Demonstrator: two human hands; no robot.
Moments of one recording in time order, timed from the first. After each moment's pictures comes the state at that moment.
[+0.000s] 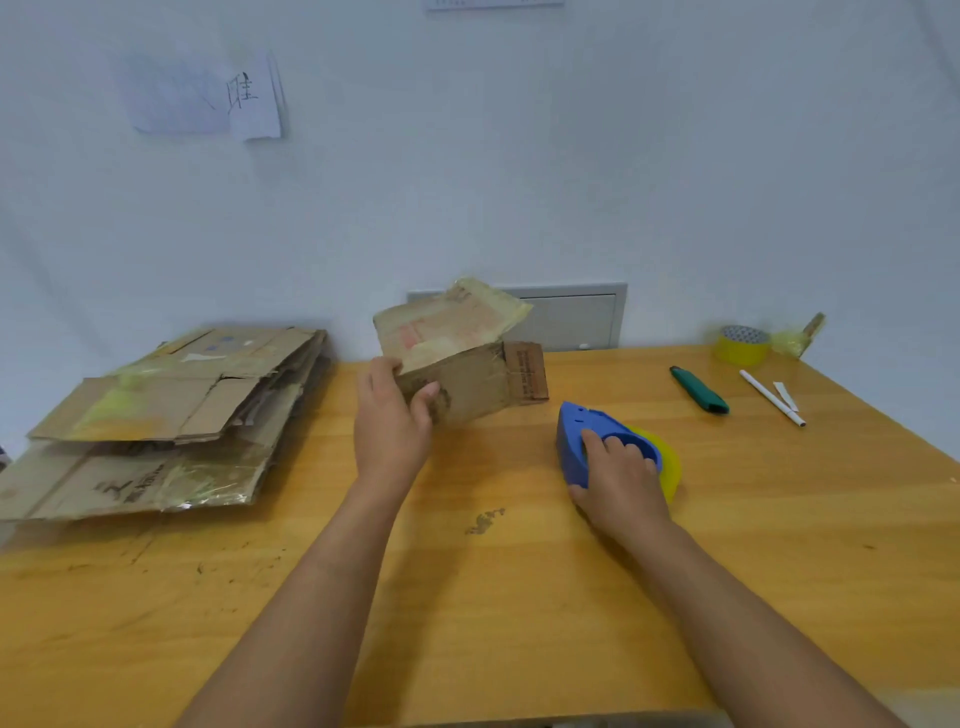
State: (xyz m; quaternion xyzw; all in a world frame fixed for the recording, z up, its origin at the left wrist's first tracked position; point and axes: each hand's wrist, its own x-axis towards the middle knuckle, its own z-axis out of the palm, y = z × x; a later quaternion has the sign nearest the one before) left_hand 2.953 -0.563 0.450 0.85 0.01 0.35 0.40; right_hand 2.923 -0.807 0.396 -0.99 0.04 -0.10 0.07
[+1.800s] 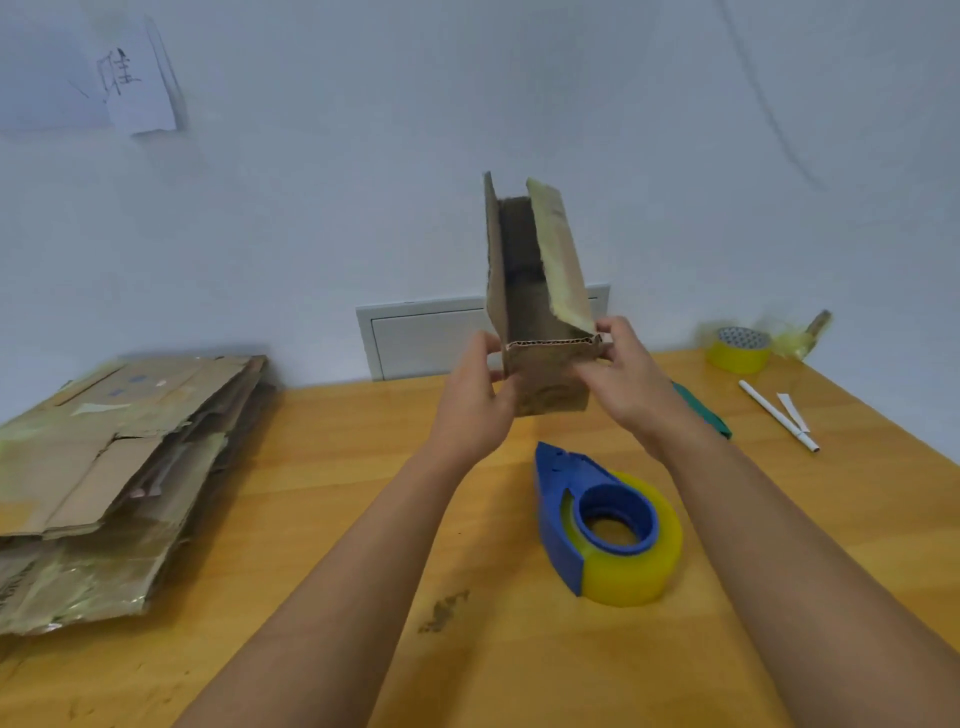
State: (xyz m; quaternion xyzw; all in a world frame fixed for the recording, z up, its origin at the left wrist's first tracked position) left_hand 3.044 -0.678 0.482 0.82 -0.19 0.14 0.51; right_hand 3.021 -0.853 0.500 -0.79 -0.02 -0.13 0.59
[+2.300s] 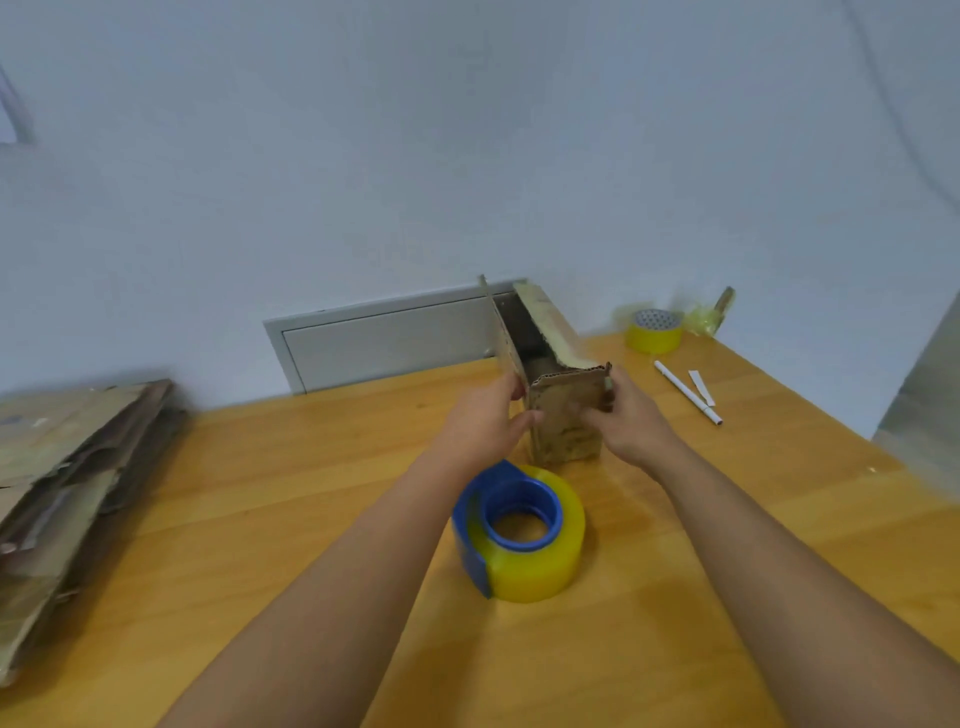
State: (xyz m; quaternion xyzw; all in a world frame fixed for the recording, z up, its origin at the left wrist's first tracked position) left_hand 3.061 -0.781 0.450 0.93 -0.26 0.03 0.27; right_hand 3.017 -0.974 0.427 -0.84 0.06 -0.14 0.52
